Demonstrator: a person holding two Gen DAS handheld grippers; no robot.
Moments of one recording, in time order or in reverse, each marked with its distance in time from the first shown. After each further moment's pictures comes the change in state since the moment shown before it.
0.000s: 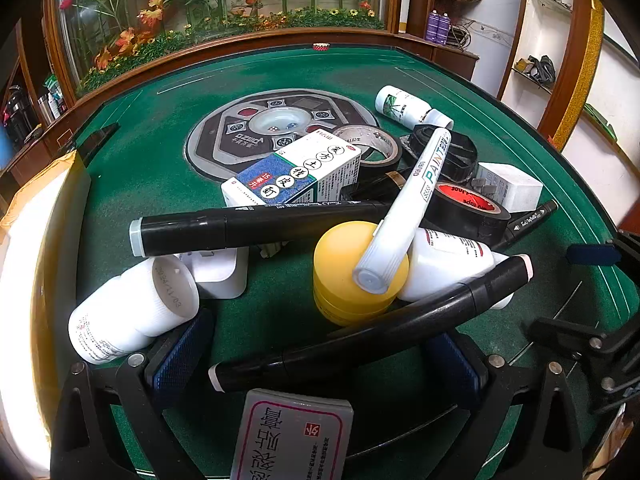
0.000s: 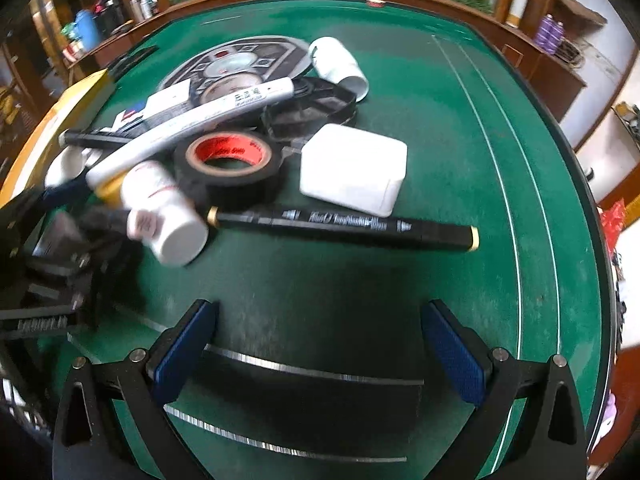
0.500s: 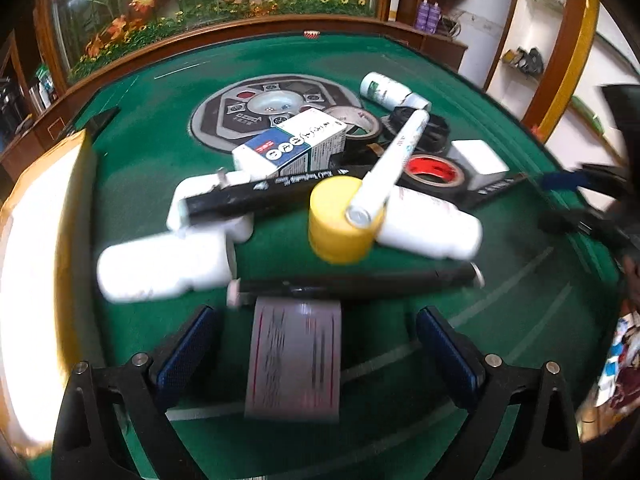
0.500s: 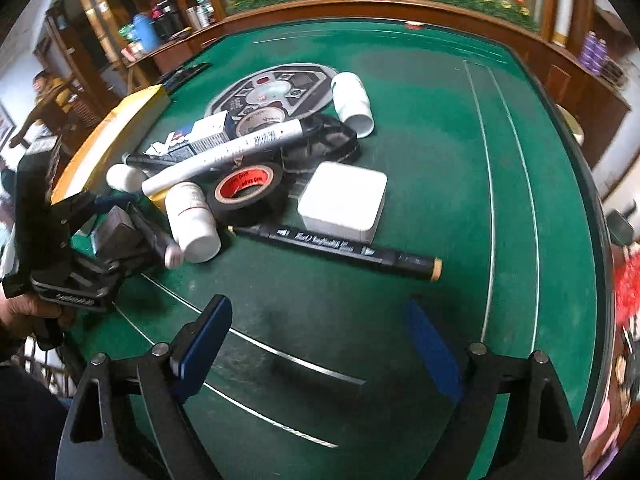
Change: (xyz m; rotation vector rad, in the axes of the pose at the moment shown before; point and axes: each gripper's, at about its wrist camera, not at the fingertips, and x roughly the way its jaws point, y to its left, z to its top) left arm -0.040 0.005 -0.023 -0.003 0.065 -0.066; right arm -0.028 -0.049 0.014 -0.125 -0.042 0.193
